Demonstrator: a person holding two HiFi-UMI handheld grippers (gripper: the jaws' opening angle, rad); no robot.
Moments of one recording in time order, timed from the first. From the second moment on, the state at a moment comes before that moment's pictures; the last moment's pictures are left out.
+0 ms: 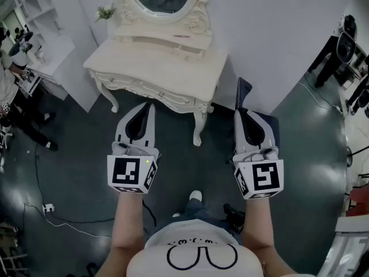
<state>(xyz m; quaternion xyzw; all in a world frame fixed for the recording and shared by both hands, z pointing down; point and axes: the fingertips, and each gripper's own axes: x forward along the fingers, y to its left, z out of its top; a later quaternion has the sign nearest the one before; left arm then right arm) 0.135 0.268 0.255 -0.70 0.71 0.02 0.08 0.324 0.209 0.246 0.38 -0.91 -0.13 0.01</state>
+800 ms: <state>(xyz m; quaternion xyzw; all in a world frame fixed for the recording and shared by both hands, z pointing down) 0.111 0.242 0.248 -0.67 0.74 0.03 0.09 0.310 0.172 0.238 0.35 -0.93 -0.12 -0.01</state>
